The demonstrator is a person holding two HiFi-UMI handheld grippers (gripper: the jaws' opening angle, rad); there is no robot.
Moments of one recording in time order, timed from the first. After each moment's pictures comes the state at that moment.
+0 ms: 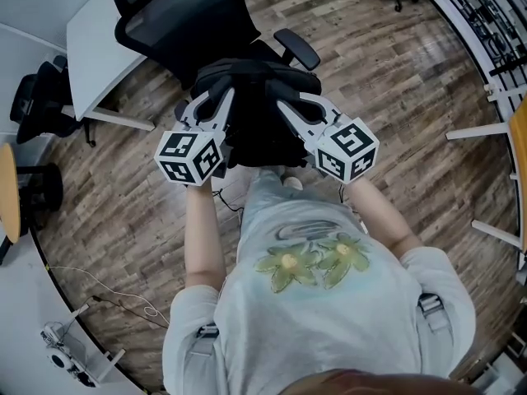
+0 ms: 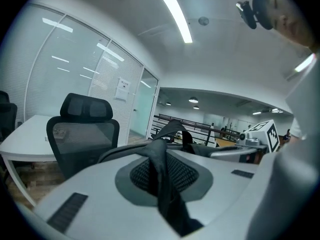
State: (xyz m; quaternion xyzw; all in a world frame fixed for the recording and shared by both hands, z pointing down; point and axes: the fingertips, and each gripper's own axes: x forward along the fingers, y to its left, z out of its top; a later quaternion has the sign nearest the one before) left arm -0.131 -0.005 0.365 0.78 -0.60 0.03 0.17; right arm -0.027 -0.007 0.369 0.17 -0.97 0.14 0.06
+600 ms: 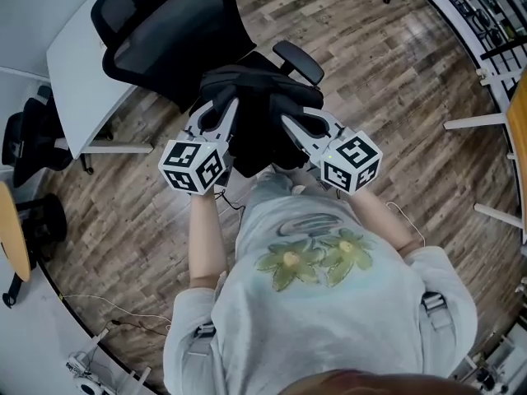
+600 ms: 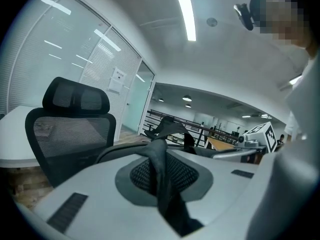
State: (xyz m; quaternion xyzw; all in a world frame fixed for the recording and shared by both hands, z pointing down) left arm -0.192 -0.085 0.394 0.82 -0.54 0.03 0.21; right arm -0.085 -0.068 0.395 0.22 -0.95 0.20 0.07
